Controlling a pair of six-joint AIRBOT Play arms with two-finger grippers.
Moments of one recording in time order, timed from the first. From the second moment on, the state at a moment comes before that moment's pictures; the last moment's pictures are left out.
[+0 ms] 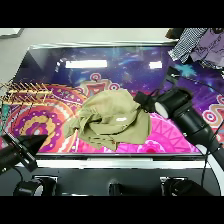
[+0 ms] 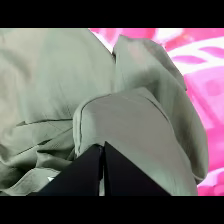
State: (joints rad) left arm -0.14 -0.16 0.72 1.06 -1.21 -1.15; right arm 0.51 -1.11 1.21 -1.81 1.14 2.62
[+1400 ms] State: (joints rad) left arm -0.25 -0.35 0.61 0.86 -1.20 -0.99; right arm 0.38 -1.11 1.21 -1.54 1.14 2.43
